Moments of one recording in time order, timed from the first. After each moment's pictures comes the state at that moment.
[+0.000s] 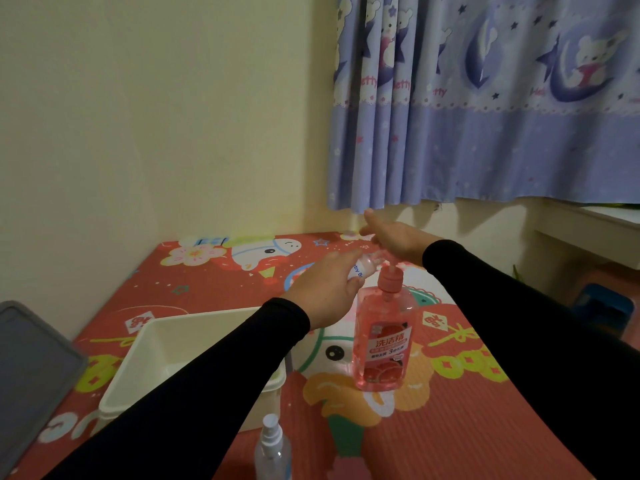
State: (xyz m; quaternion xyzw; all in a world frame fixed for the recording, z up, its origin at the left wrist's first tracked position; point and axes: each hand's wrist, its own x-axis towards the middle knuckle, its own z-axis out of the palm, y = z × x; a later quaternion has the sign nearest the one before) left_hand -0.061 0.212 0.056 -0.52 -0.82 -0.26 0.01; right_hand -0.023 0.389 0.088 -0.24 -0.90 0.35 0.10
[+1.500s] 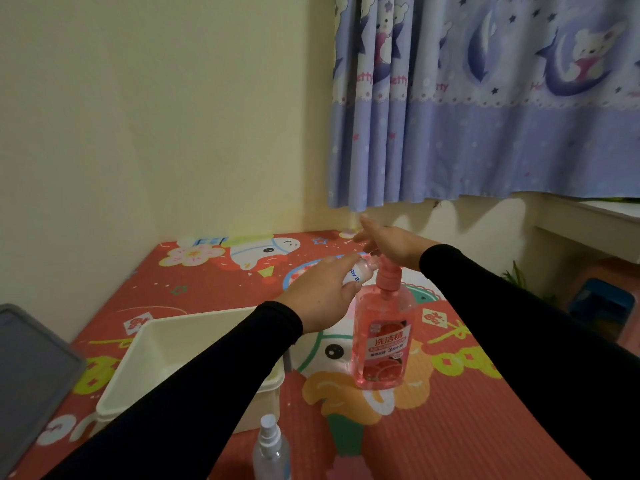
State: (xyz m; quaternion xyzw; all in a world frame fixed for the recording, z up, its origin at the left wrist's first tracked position) left_hand -0.062 0.208 0.053 -0.52 -0.82 -0.24 -0.02; right_hand -0.025 0.395 0.076 -0.22 -0.90 0.36 0.09
